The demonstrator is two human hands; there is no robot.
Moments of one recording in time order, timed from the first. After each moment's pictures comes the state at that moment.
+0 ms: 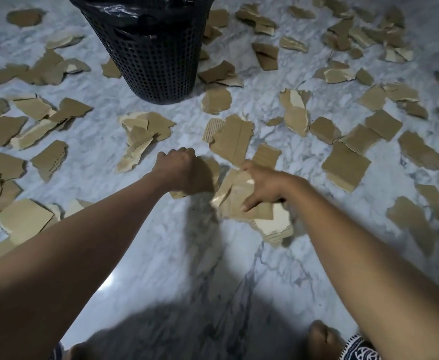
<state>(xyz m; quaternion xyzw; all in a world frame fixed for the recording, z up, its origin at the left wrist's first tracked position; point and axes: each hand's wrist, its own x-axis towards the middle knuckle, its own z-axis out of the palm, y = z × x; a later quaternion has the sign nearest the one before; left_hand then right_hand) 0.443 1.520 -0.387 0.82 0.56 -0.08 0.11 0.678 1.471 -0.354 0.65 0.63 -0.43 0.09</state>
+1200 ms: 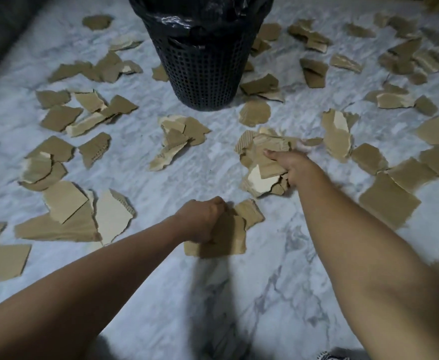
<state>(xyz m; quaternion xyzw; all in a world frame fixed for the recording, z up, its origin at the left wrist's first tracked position) 0.443 1.446 -0.411 0.84 0.48 -0.17 0.20 0.688 1.582 -0.407 0.72 0.31 -0.58 -0.20</state>
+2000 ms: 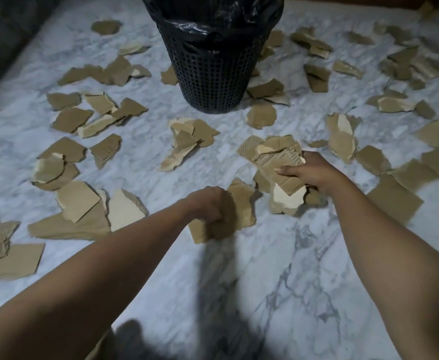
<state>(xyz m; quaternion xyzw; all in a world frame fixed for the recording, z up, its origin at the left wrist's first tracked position) 0.429 1.475 -0.405 0.75 0.56 -0.14 0.32 0.695 1.535 -0.360 0.70 0.49 -0.49 -0.16</state>
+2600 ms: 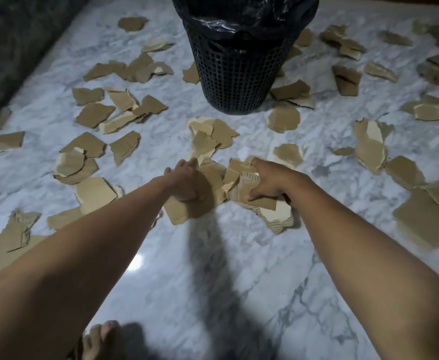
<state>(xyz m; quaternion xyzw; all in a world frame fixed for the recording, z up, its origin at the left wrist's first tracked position) 0.336 1.518 -0.408 0.70 0.66 -0.17 0.22 0.580 1.554 -0.383 0.56 0.75 -0.33 0.12</state>
